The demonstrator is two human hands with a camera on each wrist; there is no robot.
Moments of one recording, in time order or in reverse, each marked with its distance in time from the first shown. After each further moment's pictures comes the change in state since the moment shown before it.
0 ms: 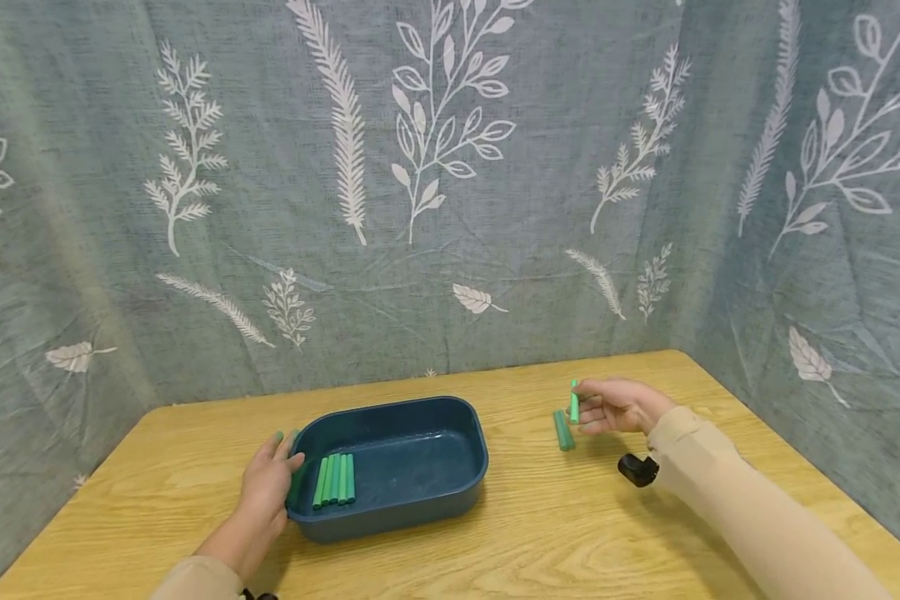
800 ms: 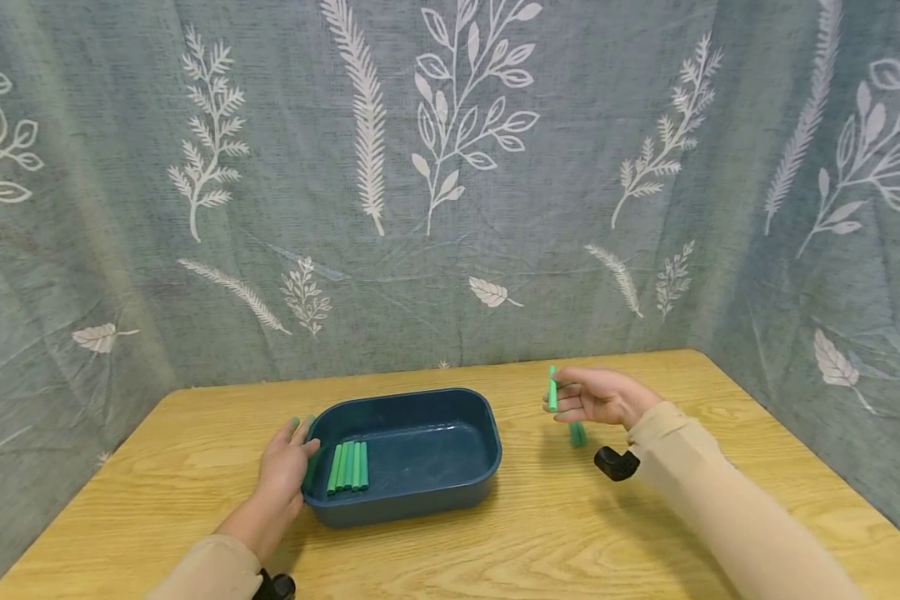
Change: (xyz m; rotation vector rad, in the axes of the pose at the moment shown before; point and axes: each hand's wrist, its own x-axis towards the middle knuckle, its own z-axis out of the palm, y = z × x) left_hand 0.000 0.002 0.000 -0.025 0.010 0.005; right_hand 0.011 -0.019 0.046 0.074 -0.083 -0.041
